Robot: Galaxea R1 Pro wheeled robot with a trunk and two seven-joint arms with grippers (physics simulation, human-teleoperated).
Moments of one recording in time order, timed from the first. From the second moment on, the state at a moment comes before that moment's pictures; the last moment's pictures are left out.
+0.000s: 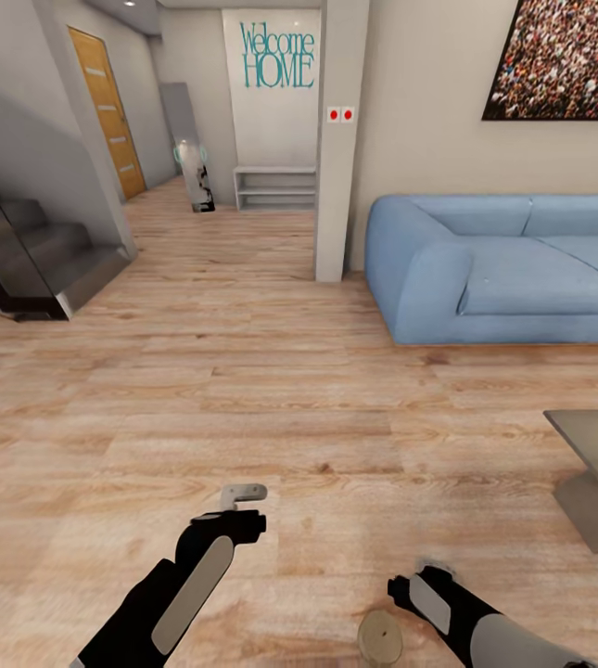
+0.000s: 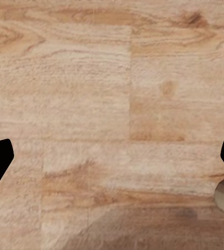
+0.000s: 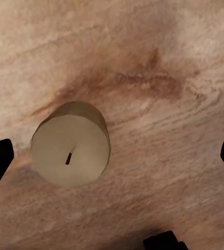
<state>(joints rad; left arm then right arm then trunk) -0.41 0.01 -0.51 -1.30 0.73 0.71 0.71 -0.64 -0.04 0.59 -0.25 -0.94 0.28 -0.35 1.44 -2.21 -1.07</state>
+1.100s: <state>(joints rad) -0.41 0.01 -0.51 -1.33 0.72 0.71 0.71 -0.64 0.00 0.69 -0.25 -0.92 0.22 -0.26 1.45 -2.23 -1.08</state>
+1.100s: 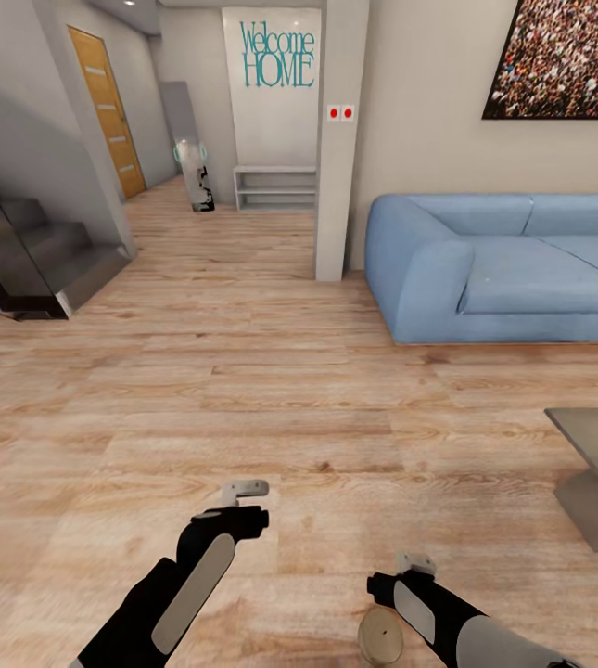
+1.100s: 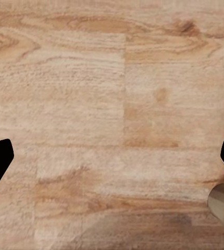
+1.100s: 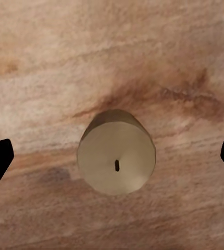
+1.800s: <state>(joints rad) -0.41 0.00 -0.51 -1.34 0.76 0.71 0.74 -0.64 0.03 0.69 -0.25 -0.85 0.18 -0.26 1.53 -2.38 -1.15</state>
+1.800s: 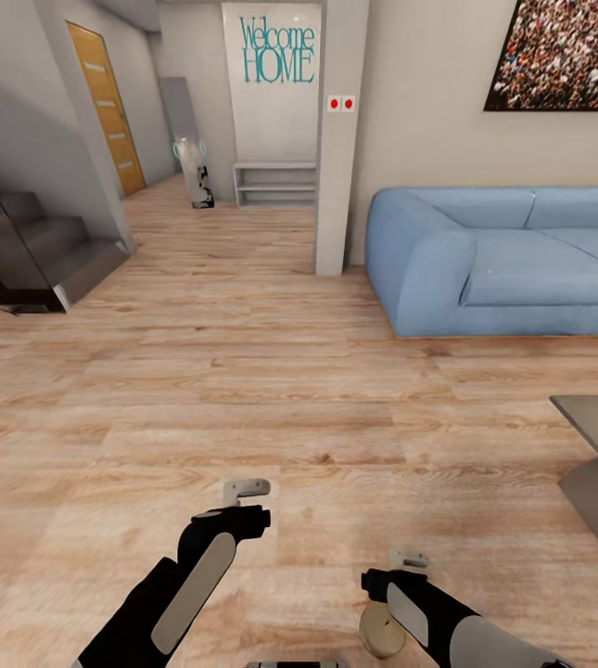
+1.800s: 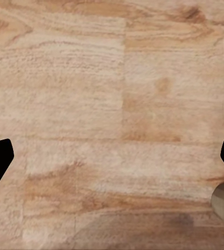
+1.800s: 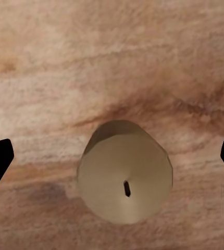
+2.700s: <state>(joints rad) -0.33 0.01 -0.48 -1.54 0.76 0.79 0.75 -0.64 0.03 0.69 -0.25 -0.85 0.18 -0.26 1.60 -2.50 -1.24</state>
